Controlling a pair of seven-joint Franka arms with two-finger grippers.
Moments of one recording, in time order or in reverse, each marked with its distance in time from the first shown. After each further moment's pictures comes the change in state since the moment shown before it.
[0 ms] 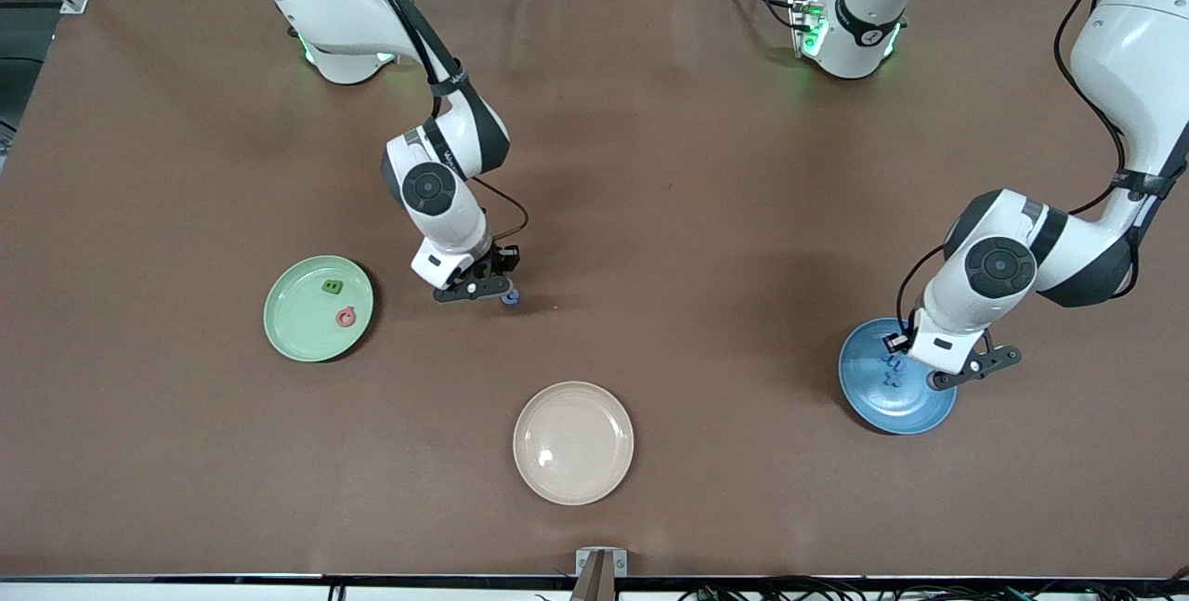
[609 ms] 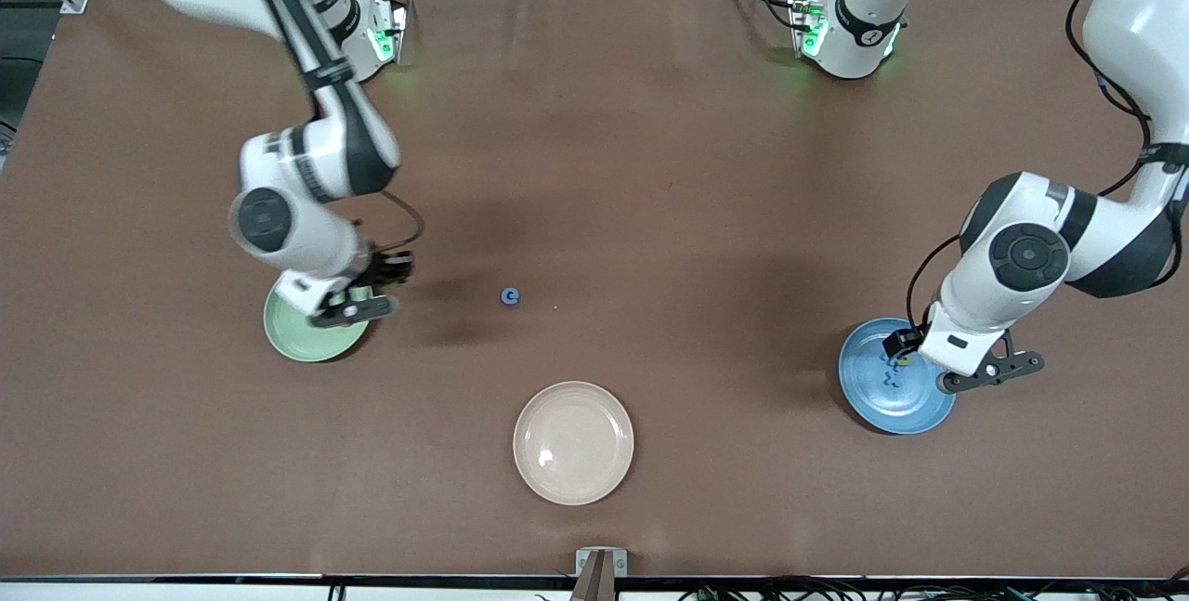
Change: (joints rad) left arm 0.001 -0.085 -0.118 0.121 -0.156 -0.200 0.195; right arm -0.358 -0.164 -0.016 0.020 -0.004 -0.308 -0.450
